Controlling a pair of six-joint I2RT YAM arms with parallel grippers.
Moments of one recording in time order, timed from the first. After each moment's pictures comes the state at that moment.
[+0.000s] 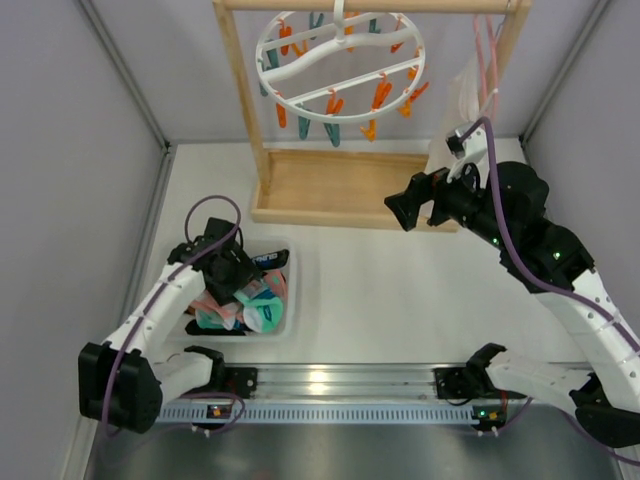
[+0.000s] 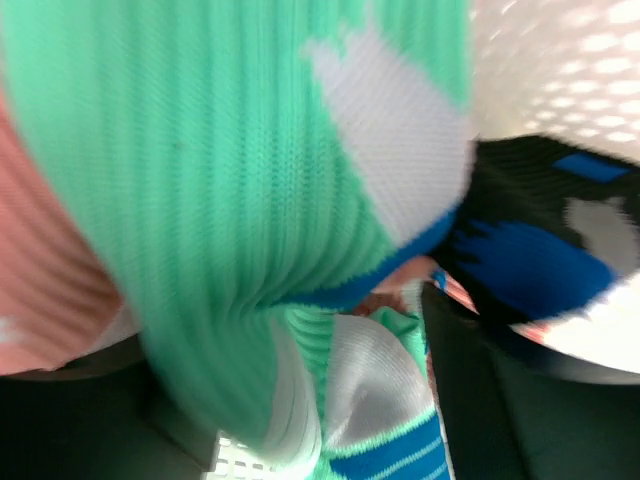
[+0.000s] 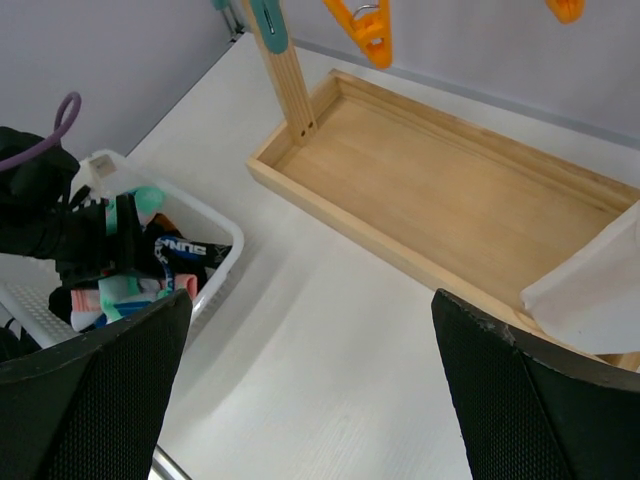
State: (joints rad) left arm -0.24 1.12 0.78 -0.87 -0.07 -0.94; right arm 0.64 0.99 1.40 -0.61 -0.01 0.18
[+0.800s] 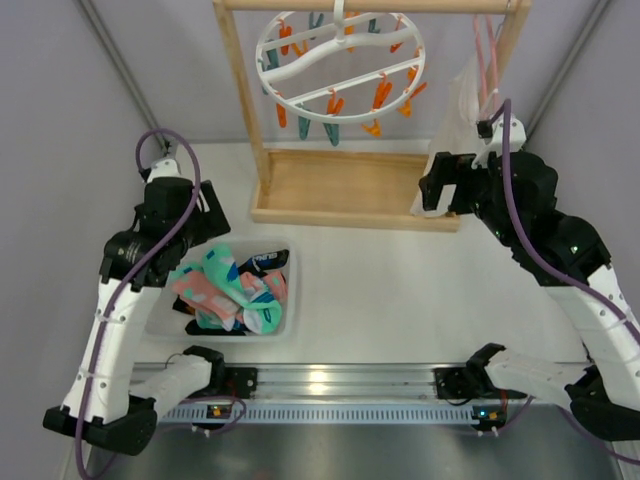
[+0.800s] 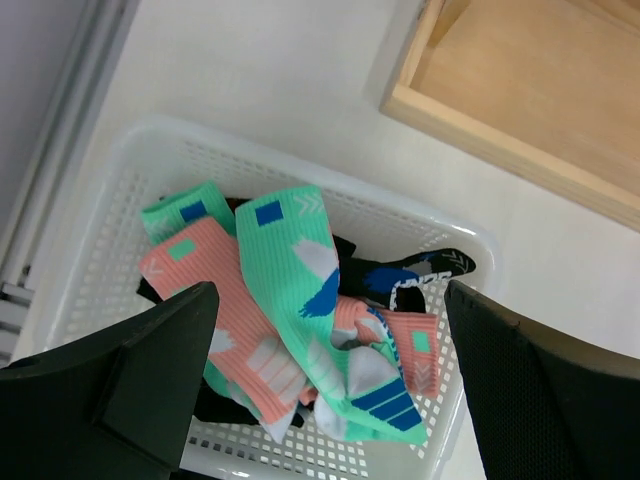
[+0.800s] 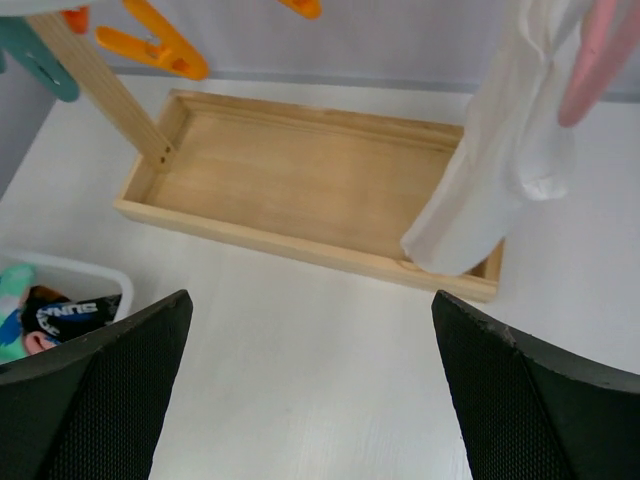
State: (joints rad) left arm -0.26 0.99 1.37 -1.08 -0.37 -0.51; right arm 0.62 1.04 1.55 -0.79 0.33 0.25
